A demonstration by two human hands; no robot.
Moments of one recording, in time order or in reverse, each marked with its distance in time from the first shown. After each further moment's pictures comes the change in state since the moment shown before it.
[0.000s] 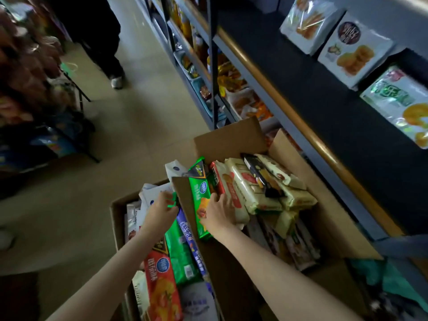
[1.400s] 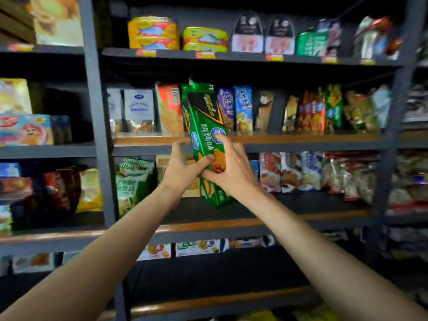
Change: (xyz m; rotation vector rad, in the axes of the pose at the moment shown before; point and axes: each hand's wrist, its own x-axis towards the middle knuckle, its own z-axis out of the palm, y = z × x) left_hand -0.584 0.317 0.006 -0.707 -0.996 1.558; right_hand -0.647 0.173 -0.271 0.034 1.650 0.438
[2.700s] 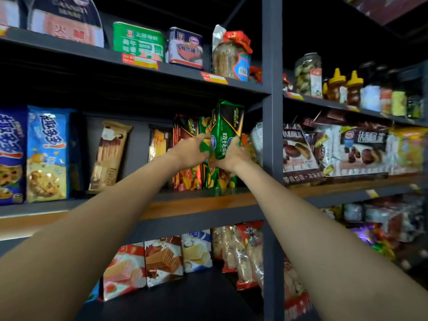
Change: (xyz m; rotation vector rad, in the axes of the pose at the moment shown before) left_hand 0.292 -0.016 0.468 0.818 -0.428 0.405; right_hand 0.254 0.442 -0.241 -0.351 0.086 0.500
